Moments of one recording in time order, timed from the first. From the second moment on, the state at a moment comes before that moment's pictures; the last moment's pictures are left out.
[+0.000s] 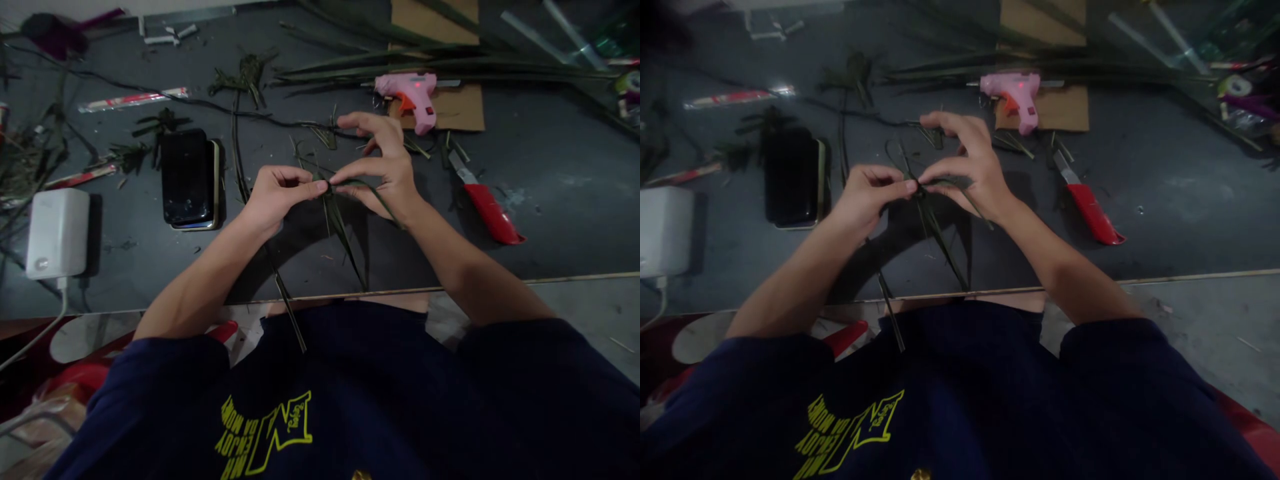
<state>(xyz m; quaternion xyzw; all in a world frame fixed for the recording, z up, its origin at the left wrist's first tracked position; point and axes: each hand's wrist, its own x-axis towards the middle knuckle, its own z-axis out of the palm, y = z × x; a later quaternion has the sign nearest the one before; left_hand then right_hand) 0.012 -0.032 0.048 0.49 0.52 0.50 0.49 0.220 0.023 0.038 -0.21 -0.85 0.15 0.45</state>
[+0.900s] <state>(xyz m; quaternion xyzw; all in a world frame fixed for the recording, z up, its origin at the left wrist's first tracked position) -0.003 -0.021 0.060 0.46 0.60 0.43 0.50 0.237 0.049 0.033 -0.16 -0.87 0.18 0.42</state>
